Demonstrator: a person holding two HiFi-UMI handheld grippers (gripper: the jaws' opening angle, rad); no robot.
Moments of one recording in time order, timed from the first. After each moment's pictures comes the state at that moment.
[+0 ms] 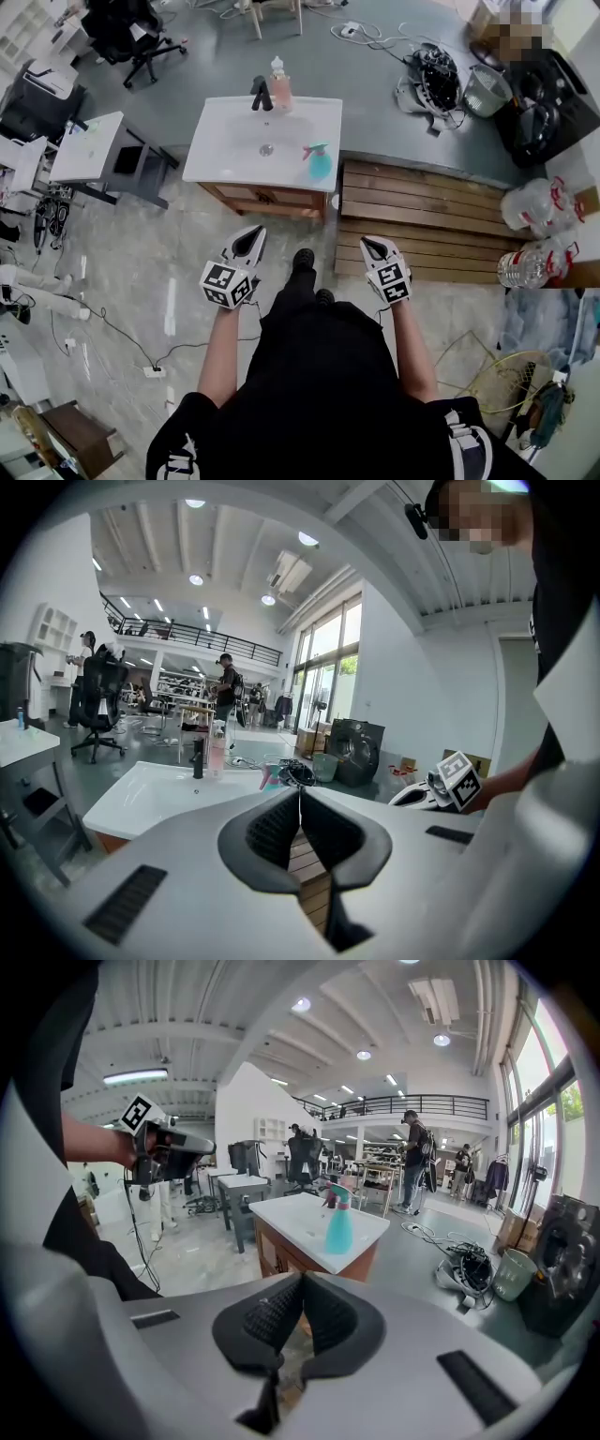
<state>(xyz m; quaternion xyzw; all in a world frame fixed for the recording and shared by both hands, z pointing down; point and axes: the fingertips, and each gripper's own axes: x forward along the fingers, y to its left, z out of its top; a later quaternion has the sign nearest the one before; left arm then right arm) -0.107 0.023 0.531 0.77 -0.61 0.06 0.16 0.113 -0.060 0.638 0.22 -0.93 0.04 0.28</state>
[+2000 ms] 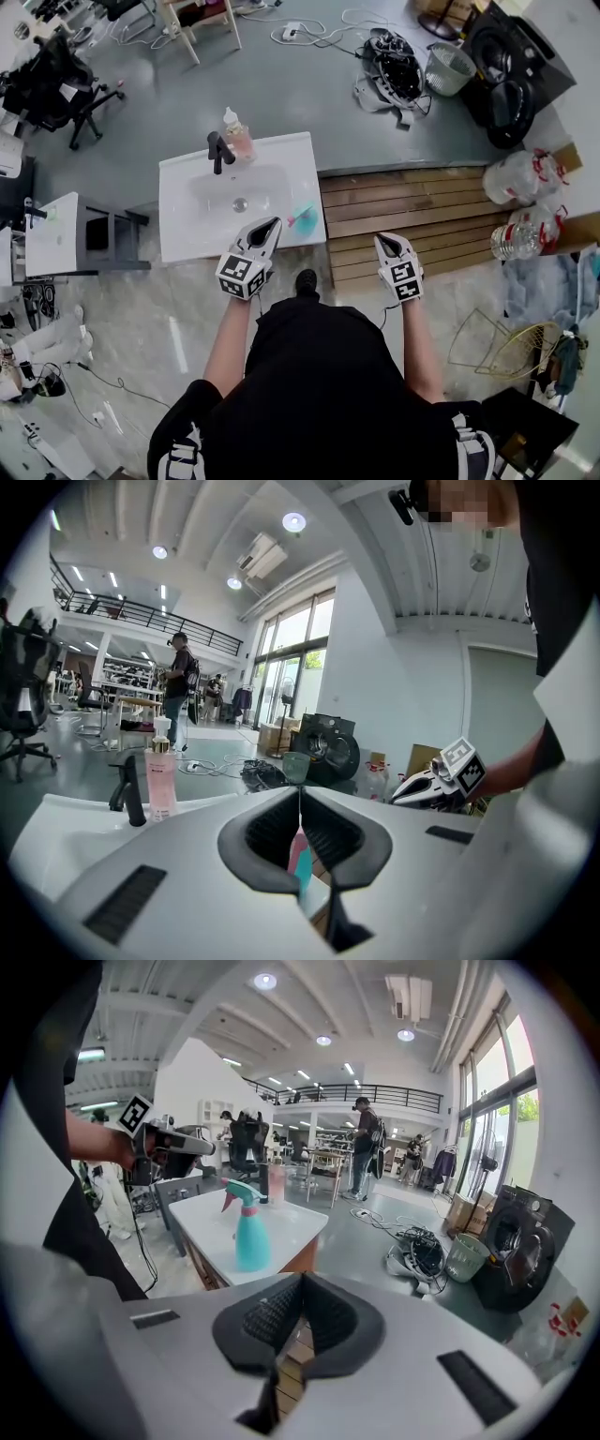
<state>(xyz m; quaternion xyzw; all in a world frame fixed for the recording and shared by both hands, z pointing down) -0.171 -0.276 0.561 0.86 -0.49 0.08 0.15 0.075 -0.286 0.646 0.36 -0.87 0.07 0.32</state>
